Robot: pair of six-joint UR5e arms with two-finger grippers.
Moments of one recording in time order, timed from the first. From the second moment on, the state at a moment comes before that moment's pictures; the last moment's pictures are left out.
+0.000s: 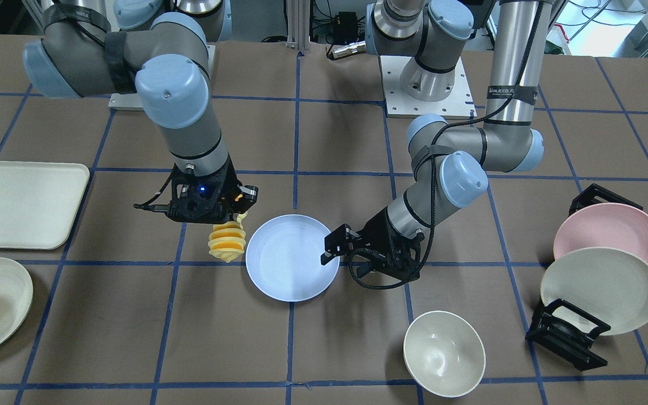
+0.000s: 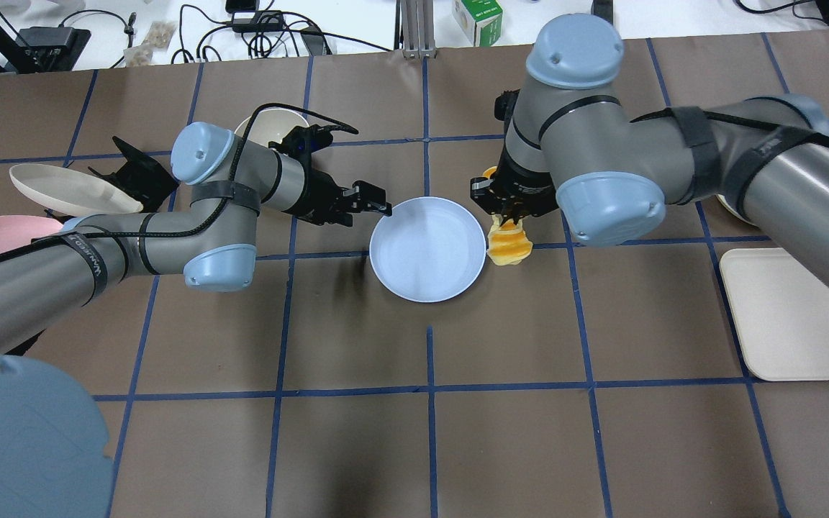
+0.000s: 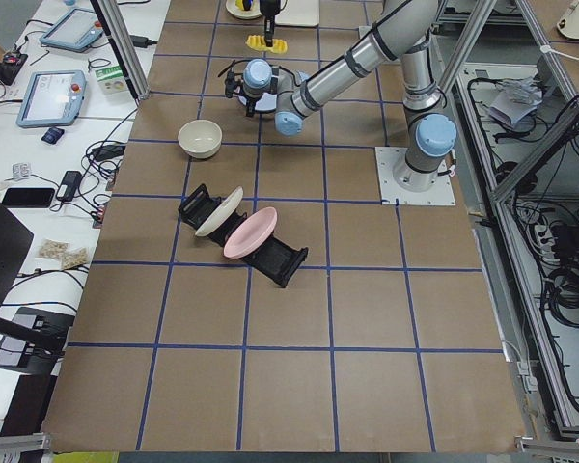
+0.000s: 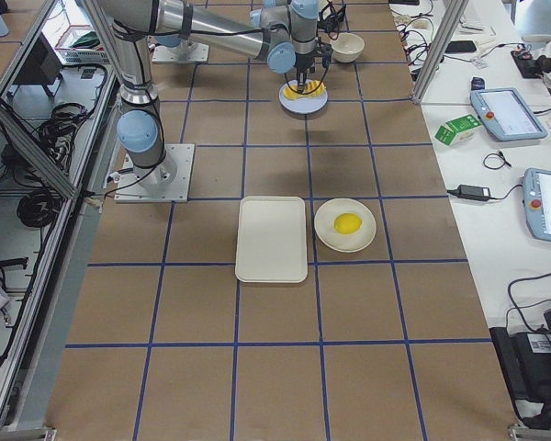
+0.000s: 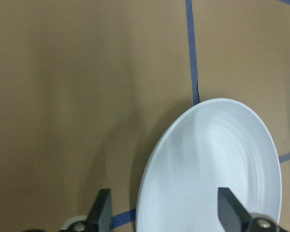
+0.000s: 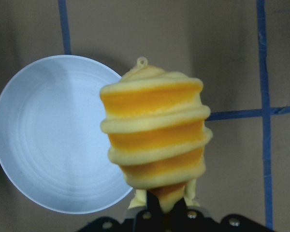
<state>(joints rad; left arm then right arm) -1.57 -1.99 -1.94 -0.55 1.00 -0.01 1.79 -1.33 1.76 -2.06 -1.51 0.31</state>
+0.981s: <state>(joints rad) -1.52 -1.76 -1.60 -1.36 1.43 0.00 1.95 -1.08 1.67 -2.18 -1.50 0.53</state>
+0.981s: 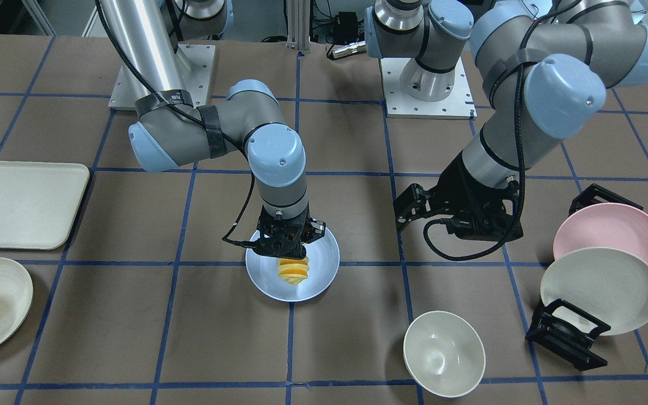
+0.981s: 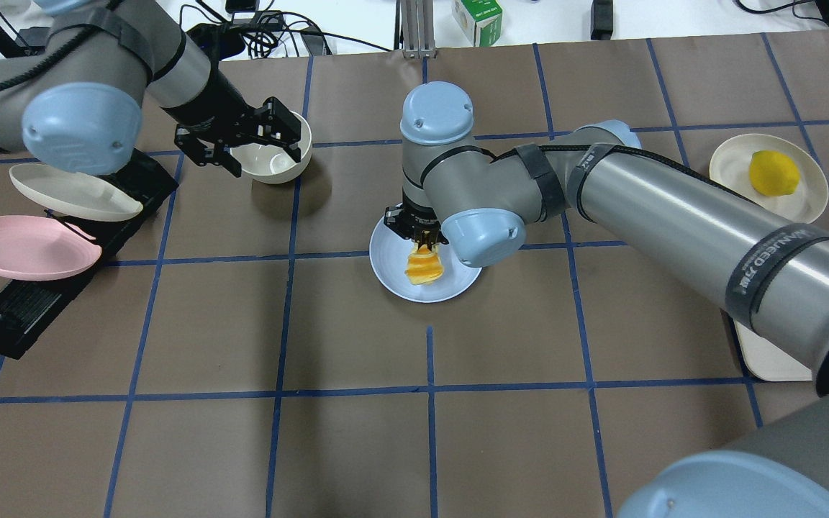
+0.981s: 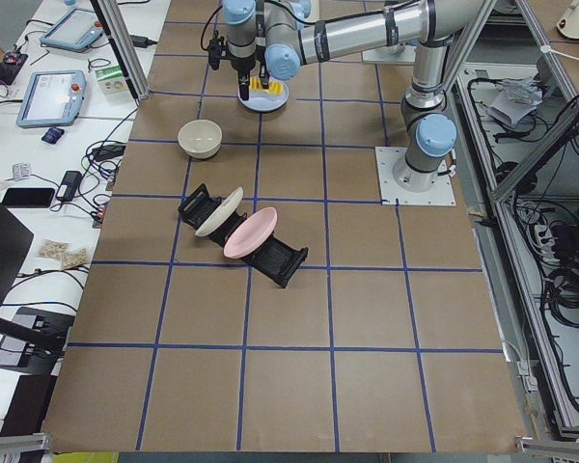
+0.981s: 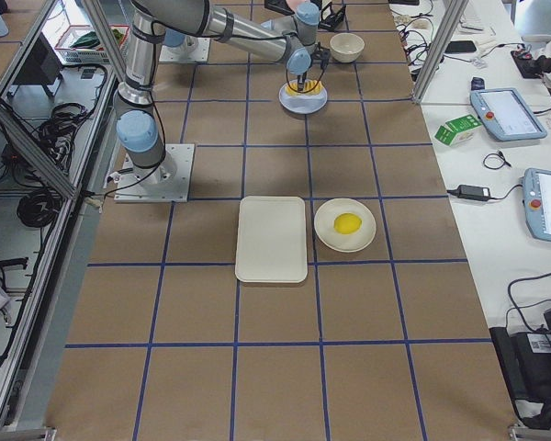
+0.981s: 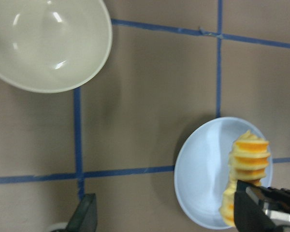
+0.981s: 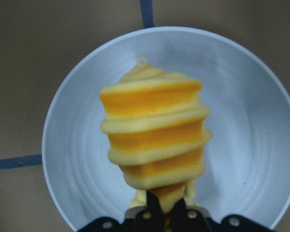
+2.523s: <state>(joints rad) -1.63 -1.61 -1.57 -1.51 1.62 -0.13 1.81 -1.26 1.61 -1.99 -1.55 0.38</state>
